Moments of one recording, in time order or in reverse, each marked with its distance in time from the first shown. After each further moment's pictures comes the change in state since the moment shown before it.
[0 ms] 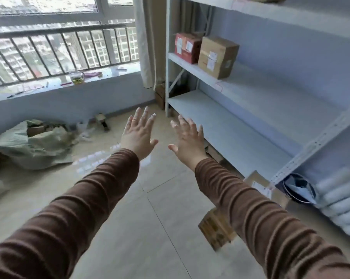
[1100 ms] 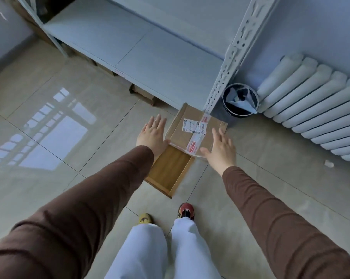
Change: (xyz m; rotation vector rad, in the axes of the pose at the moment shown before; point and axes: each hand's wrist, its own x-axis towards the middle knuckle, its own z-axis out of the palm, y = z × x) left_hand 0.110 0.436 0.364 -0.146 -0.529 0.372; right_hand -0.223 0.496 0.200 0.248 -0.344 0.887
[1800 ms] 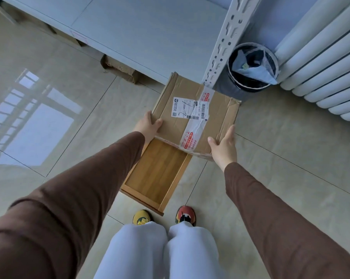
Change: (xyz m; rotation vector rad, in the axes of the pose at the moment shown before) left_hand 0.184 -0.043 0.211 -0.601 -0.170 -0.311; right_hand 0.140 0.092 0.186 0.573 0.042 0.388
